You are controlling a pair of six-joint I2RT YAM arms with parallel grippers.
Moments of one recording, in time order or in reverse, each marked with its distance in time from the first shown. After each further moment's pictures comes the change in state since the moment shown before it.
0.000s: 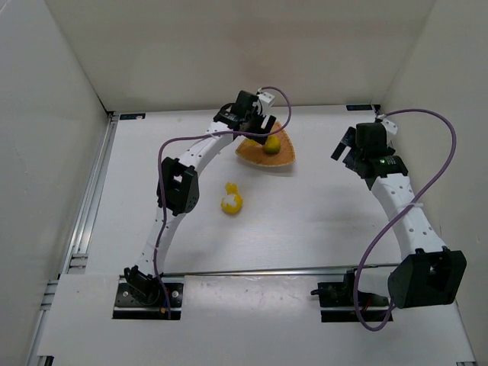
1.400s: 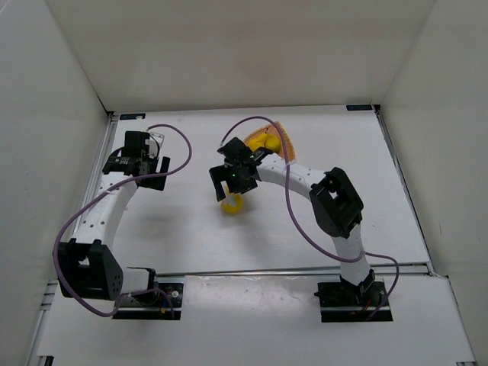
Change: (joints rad) left arm 0.476 -1.159 -1.240 -0.164 -0.257 0.131; right arm 0.701 0.835 0.533 -0.024 -0.450 -0.151
